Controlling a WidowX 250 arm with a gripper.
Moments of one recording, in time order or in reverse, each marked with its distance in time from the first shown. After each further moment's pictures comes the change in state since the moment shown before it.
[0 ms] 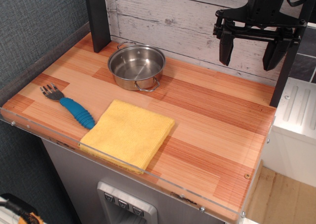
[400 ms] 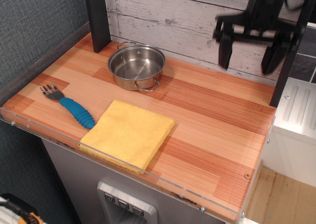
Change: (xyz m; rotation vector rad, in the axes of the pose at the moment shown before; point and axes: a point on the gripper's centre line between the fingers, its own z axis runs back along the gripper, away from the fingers) arm -0.003 0.001 -0.012 0.021 0.031 -0.006
